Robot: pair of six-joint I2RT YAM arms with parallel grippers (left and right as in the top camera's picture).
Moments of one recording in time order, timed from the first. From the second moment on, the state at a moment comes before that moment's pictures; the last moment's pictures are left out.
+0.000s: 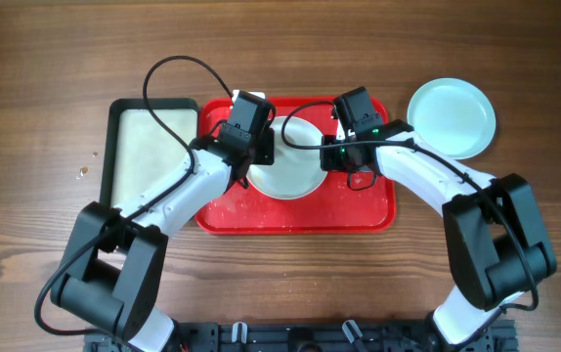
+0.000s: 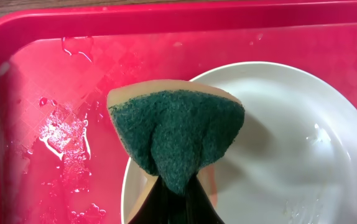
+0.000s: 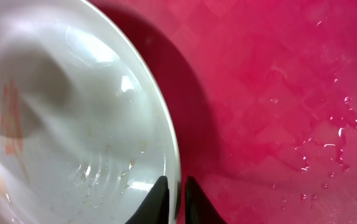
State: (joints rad) left arm -0.47 1.74 1.03 -0.30 -0.11 -0.36; right arm 0.41 1.85 1.09 -0.46 -0.15 0.45
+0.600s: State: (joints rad) left arm -0.47 1.74 1.03 -0.32 -0.11 -0.36; right arm 0.41 1.85 1.09 -0.44 -0.15 0.45
